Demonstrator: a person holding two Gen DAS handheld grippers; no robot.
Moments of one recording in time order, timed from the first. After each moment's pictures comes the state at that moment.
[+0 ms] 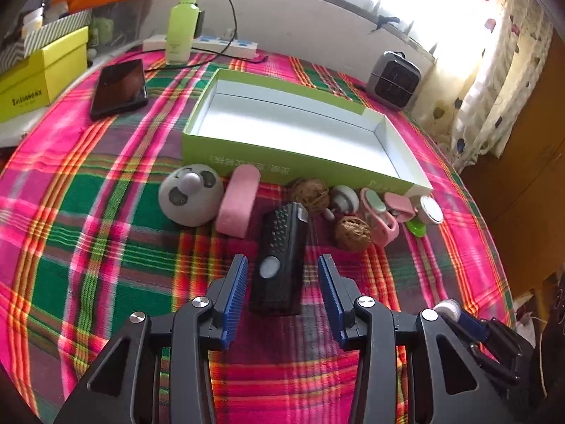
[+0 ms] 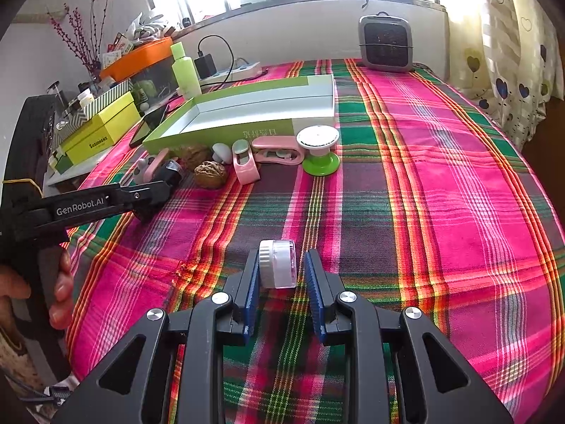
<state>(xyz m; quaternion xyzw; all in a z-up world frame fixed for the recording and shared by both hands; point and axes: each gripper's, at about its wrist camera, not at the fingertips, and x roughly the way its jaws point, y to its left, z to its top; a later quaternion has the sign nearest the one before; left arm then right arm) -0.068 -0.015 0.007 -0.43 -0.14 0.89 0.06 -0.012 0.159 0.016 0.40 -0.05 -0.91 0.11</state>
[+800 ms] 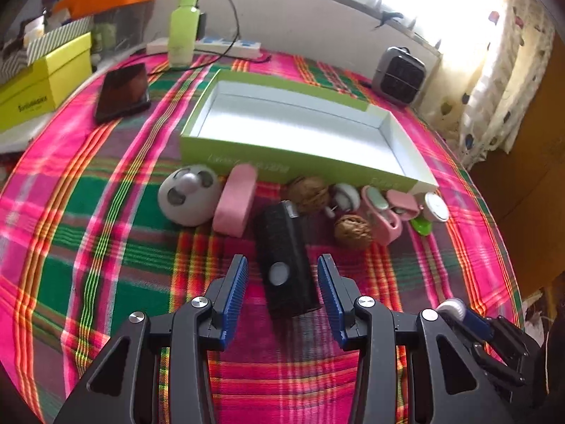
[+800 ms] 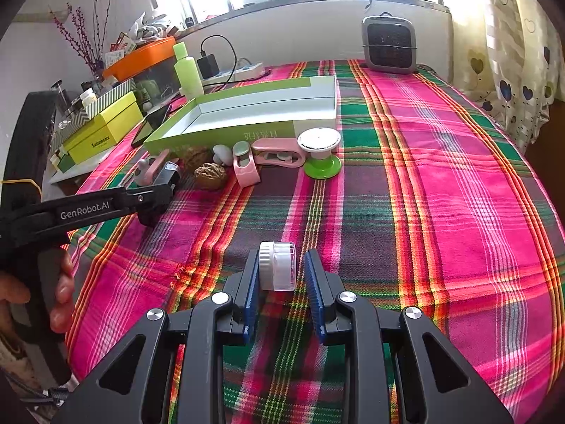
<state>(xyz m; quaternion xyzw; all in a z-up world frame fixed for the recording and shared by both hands) -0.071 -0.010 0.008 -0.44 -0.12 0.89 0.04 -0.015 0.161 0.014 0.40 -0.05 -0.91 0.12</state>
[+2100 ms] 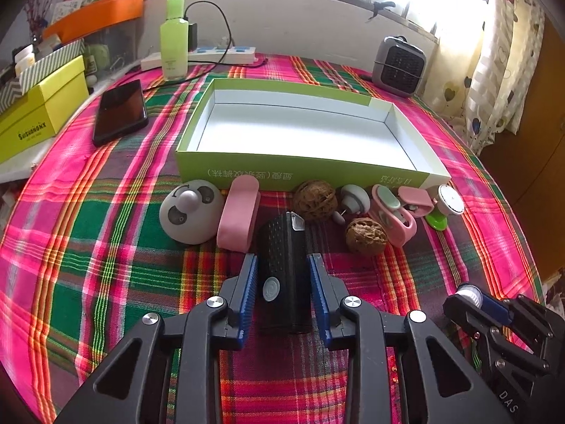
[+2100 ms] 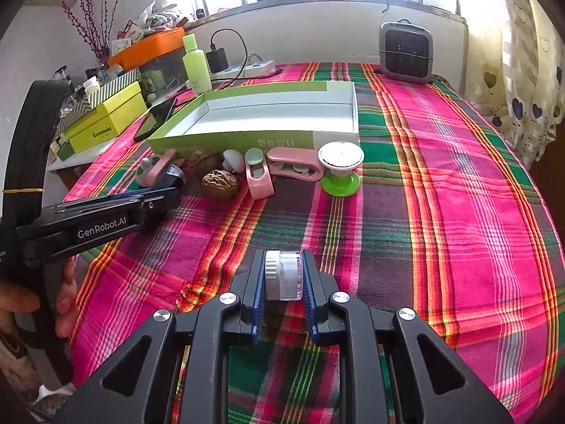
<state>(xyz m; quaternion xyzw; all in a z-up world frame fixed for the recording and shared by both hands) -0.078 -0.001 0.009 -0.43 -0.07 0.90 0.03 -0.029 0.146 0.019 0.41 -0.02 -0.91 0.13</state>
